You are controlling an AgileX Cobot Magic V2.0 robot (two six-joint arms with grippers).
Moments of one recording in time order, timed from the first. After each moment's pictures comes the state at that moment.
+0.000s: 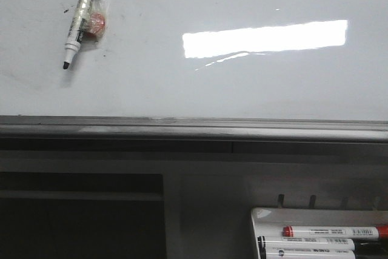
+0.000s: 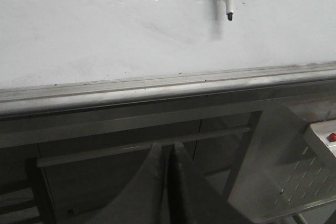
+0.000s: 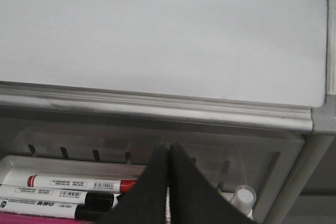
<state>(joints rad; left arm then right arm) -0.33 0.00 0.00 -0.16 0.34 0.08 0.03 -0.01 0.01 -0.06 0.32 -0.01</state>
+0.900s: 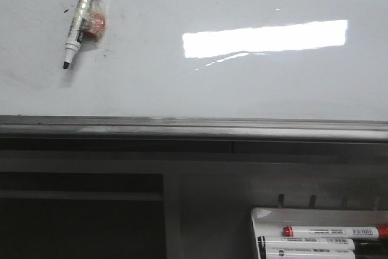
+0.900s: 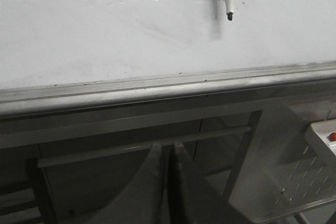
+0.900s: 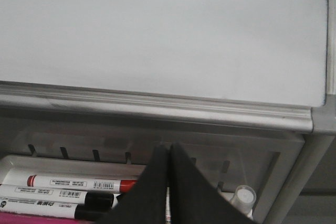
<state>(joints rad) -0.33 0.00 0.00 -0.15 0.34 0.08 0.03 -0.01 0.01 -0.06 0.32 -0.01</state>
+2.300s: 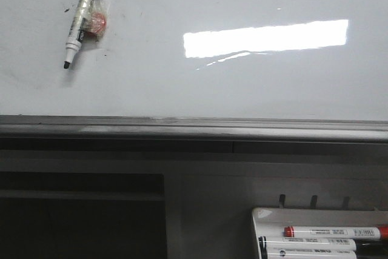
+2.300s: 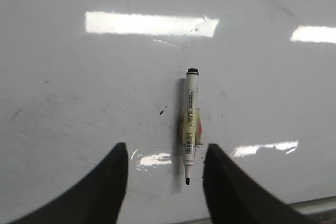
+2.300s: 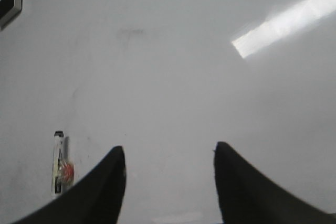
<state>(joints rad) -0.33 0.47 -0.52 -0.28 0.30 0.10 0.03 0.00 -0.30 0.67 0.36 -0.14</state>
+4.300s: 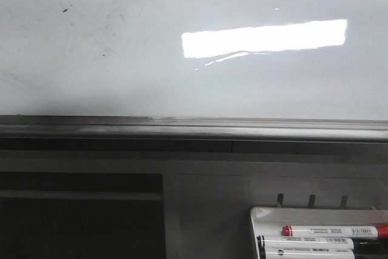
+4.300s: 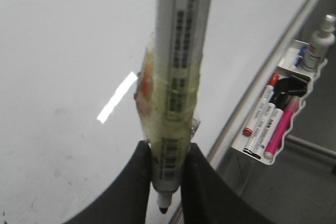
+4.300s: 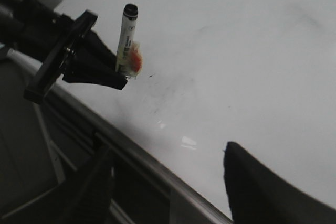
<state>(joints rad) -0.73 1.04 -0.95 -0.28 0.51 0.72 0.04 0.40 -0.76 0.99 0.90 -0.96</state>
